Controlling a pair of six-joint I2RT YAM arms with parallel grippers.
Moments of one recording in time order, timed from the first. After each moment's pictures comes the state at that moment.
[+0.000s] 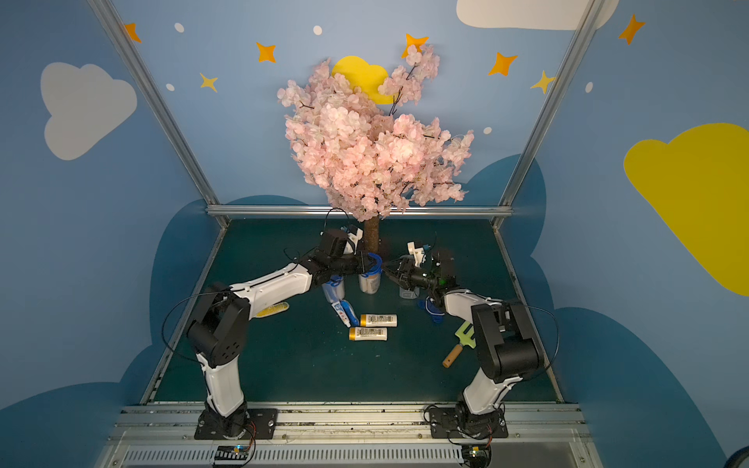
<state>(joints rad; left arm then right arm) -0.59 1.92 1.38 -0.06 0.32 -0.66 0.28 1.70 0.83 0.52 -0.92 1.01</state>
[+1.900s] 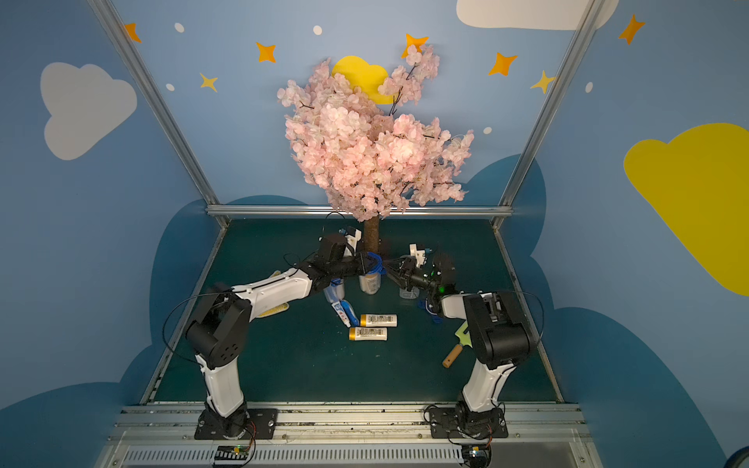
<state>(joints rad) -0.60 1.92 1.31 0.07 0.30 -0.71 0.27 1.75 0.76 0.90 -0.94 1.30</state>
